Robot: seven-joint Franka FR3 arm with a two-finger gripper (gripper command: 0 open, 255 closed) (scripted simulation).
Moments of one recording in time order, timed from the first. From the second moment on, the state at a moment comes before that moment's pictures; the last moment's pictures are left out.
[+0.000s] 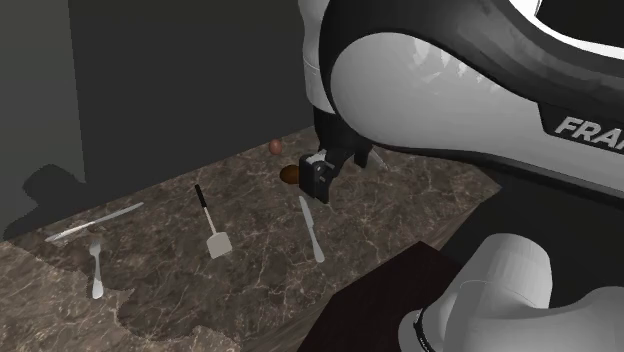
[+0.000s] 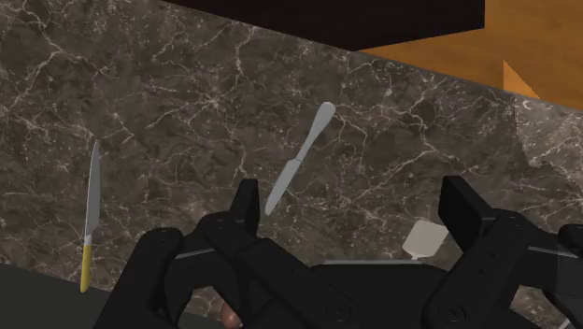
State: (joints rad) arm -0.02 -0.80 0.06 -2.34 0.00 1.49 0.17
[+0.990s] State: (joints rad) arm -0.02 -0.69 -0.15 -2.63 -0.16 2.02 -0.17
